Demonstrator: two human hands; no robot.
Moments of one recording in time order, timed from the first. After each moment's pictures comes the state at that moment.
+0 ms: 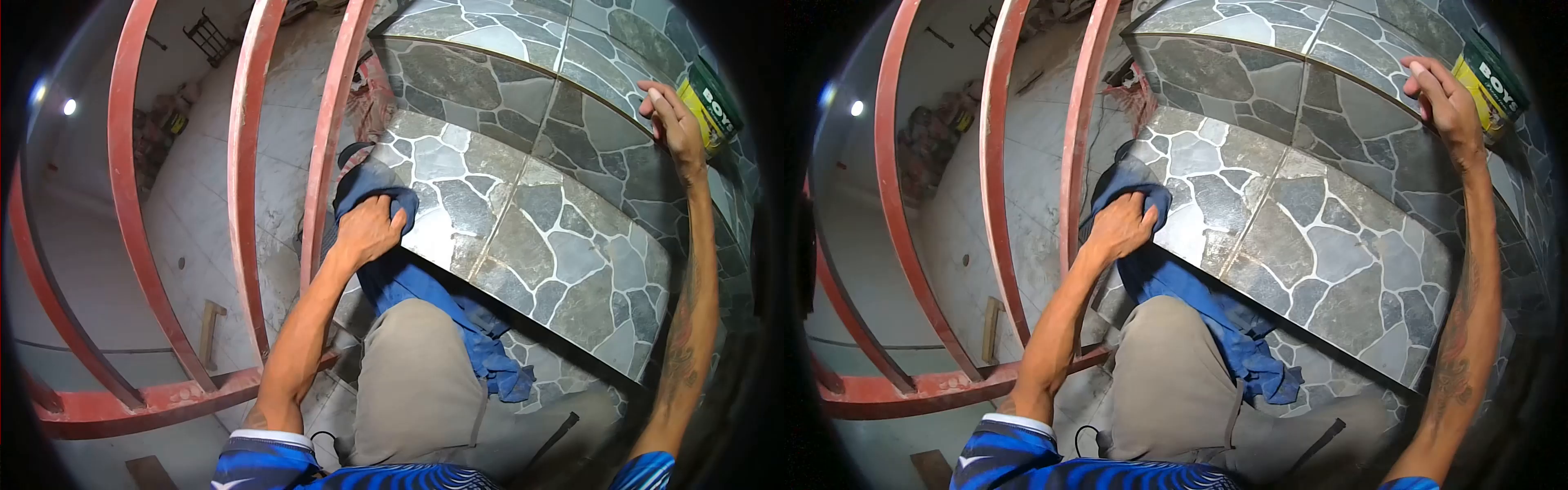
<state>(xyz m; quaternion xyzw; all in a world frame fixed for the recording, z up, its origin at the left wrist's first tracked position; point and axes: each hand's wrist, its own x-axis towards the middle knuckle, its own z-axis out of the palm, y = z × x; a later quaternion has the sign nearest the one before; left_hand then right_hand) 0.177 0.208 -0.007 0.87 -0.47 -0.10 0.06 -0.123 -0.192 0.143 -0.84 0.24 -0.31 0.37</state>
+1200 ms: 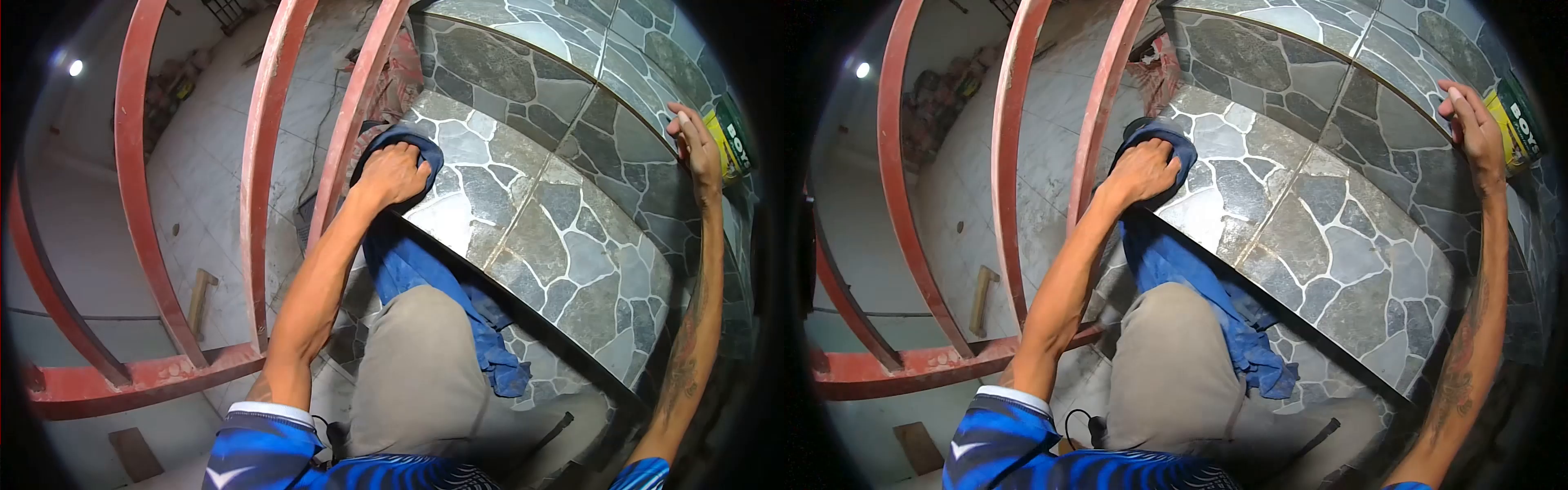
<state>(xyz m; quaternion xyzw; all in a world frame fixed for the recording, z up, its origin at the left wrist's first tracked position) 0.211 0.181 -0.015 0.84 -0.53 -0.01 0.08 -0.124 -0.208 0.141 -0.84 0.24 -0.29 0.38</state>
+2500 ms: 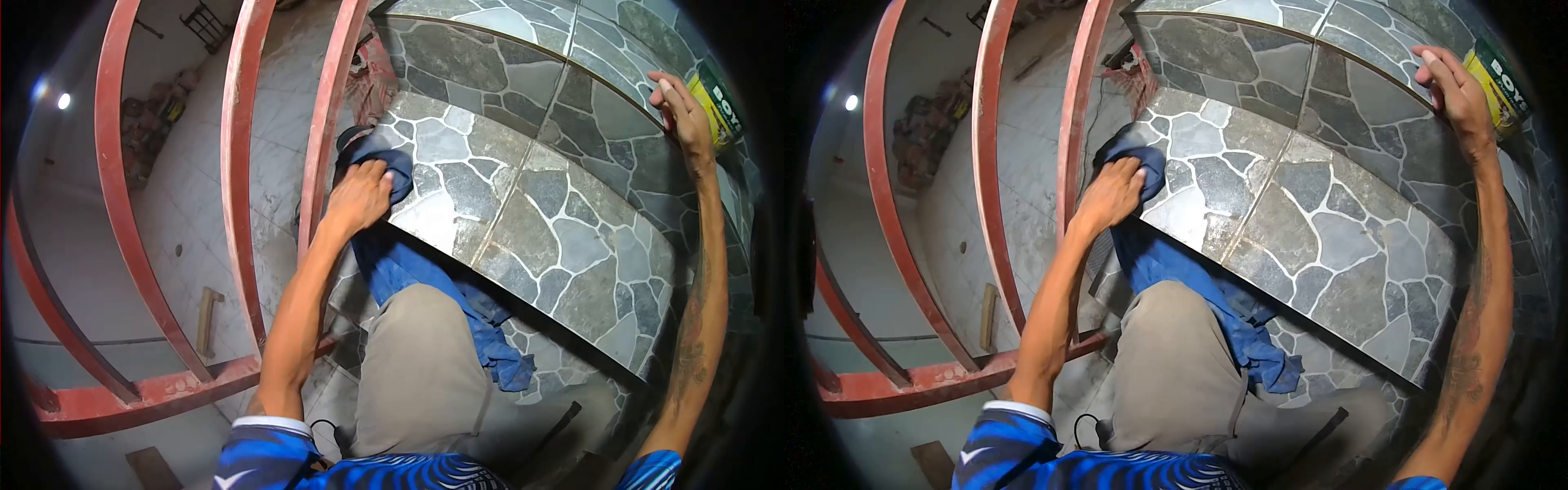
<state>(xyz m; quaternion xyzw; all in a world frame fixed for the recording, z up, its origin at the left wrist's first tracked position) 0.204 0.209 -0.018 0.83 -0.54 0.00 0.14 -0.124 -0.207 0.140 -0.85 0.24 -0.30 0.36</state>
